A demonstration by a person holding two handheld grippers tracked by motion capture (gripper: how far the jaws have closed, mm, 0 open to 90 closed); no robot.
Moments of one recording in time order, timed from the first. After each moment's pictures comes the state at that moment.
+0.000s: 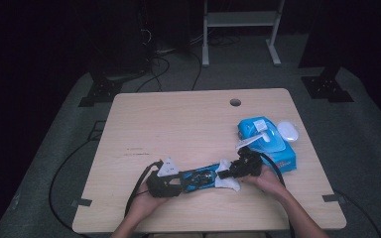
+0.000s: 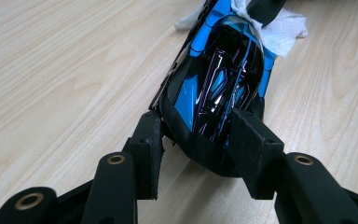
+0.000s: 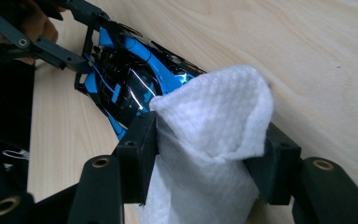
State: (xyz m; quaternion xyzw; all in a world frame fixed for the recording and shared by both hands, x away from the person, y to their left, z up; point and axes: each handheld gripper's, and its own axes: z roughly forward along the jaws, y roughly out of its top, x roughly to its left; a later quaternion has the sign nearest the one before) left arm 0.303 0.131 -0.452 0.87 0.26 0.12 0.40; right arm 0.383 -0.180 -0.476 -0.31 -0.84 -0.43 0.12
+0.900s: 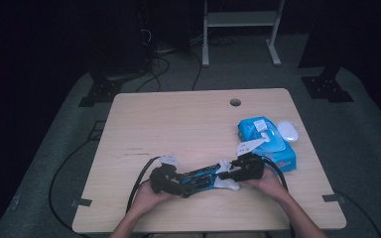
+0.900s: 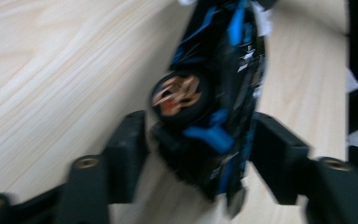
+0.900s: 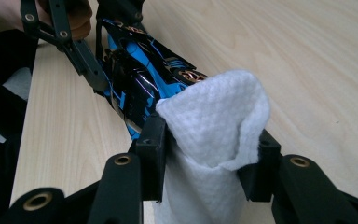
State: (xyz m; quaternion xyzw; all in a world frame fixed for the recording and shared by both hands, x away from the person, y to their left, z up) left arm 0.330 0.127 -0.462 0.87 0.27 -0.05 0.41; right arm 0.356 -0.176 -0.452 -0.22 -0.86 -0.45 0.02
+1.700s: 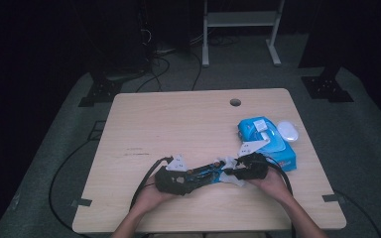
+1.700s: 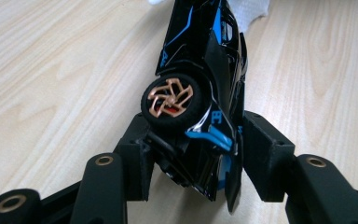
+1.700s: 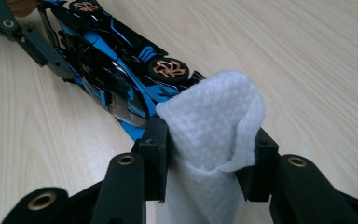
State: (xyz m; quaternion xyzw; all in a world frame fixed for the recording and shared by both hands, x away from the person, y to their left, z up) left arm 0.323 0.114 -0.458 0.90 0.20 0.05 0.39; right arm 0.349 -0.184 -0.445 -0.25 -0.87 -0.41 -0.08
